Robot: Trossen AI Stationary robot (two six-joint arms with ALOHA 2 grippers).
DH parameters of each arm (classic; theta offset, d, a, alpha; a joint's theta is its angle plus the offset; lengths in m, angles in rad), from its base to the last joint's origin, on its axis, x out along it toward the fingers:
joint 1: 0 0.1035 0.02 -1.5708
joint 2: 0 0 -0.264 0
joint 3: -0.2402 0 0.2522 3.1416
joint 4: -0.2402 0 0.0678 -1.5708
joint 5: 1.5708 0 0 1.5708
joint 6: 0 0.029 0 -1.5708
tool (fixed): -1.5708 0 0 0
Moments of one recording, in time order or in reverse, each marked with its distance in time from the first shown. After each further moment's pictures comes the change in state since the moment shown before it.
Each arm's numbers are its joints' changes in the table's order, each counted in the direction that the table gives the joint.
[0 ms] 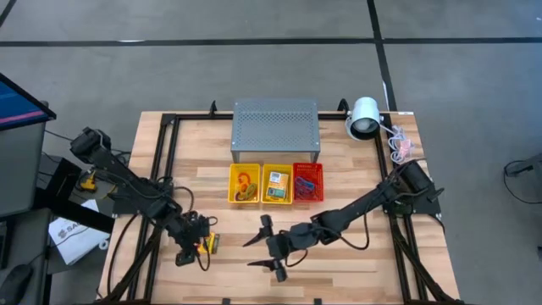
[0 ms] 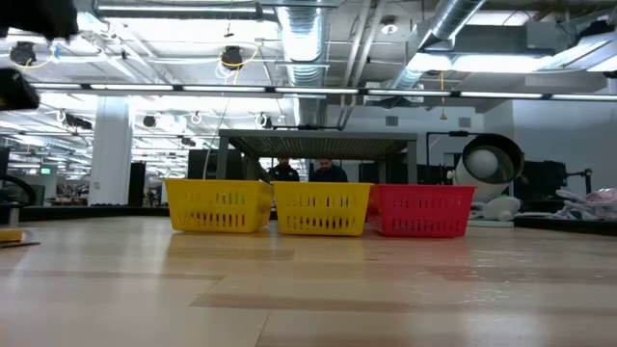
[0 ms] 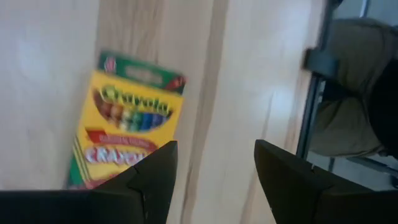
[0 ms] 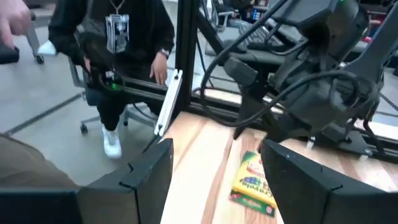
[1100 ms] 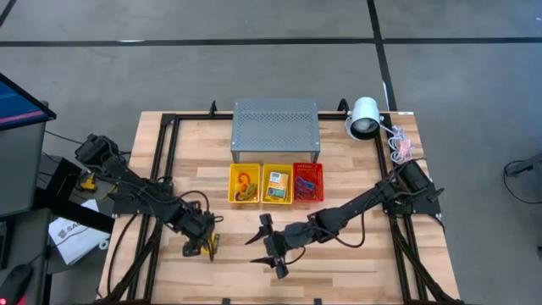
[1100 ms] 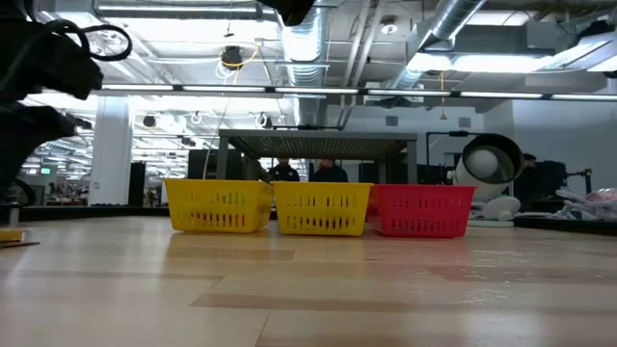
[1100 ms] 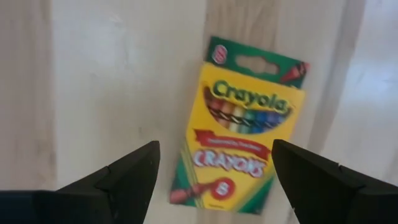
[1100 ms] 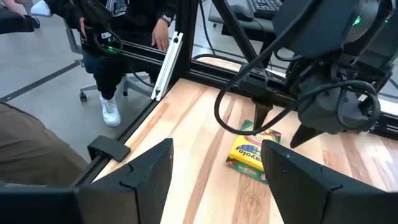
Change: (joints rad) left arm 0.084 0.151 0.000 -0.144 0.088 0.174; right arm -0.021 0.006 0.000 -0.120 0.030 -0.026
